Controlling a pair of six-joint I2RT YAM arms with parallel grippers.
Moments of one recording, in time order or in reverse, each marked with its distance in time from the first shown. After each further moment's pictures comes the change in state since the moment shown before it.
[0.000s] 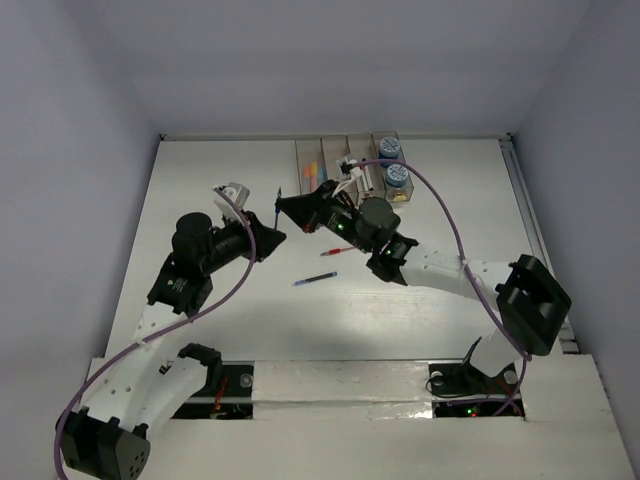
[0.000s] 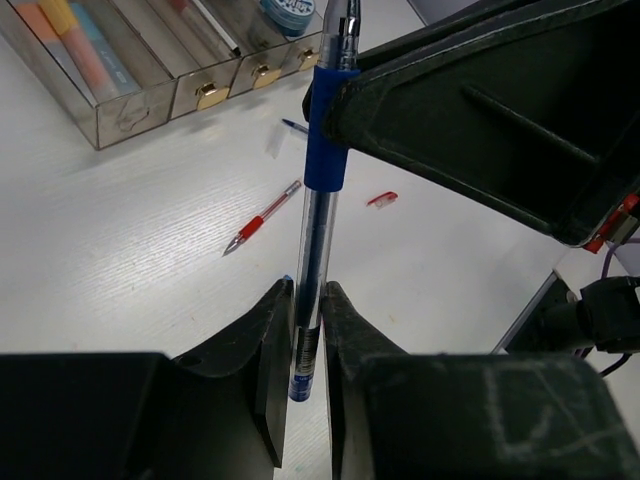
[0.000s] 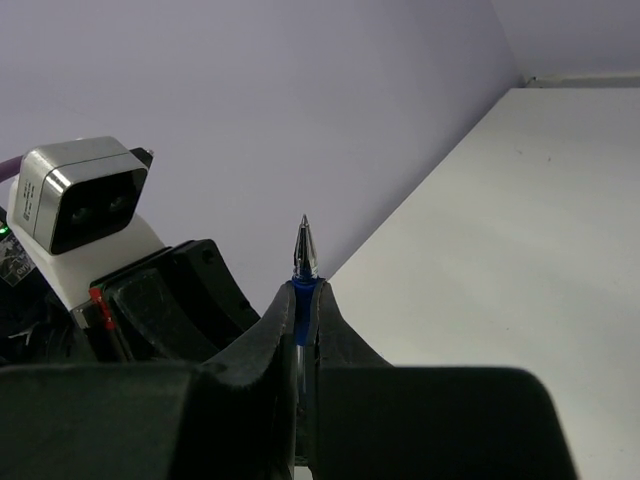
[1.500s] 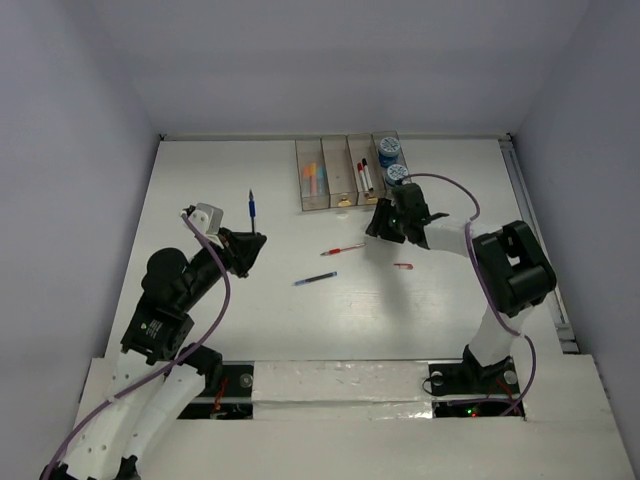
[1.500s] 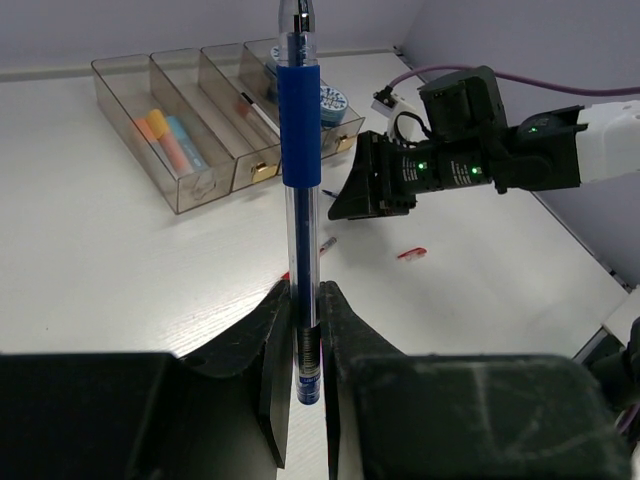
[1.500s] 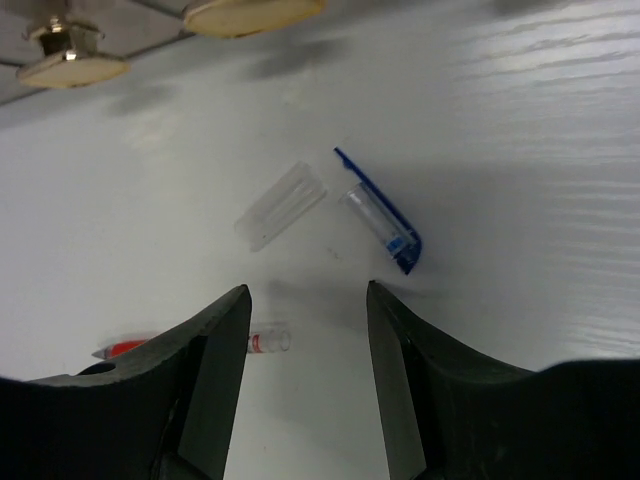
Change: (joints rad) left arm -0.092 -0.288 0.000 -0.108 -0.241 0.065; right arm -0.513 0.215 -0.063 -0.725 0.000 -0.085
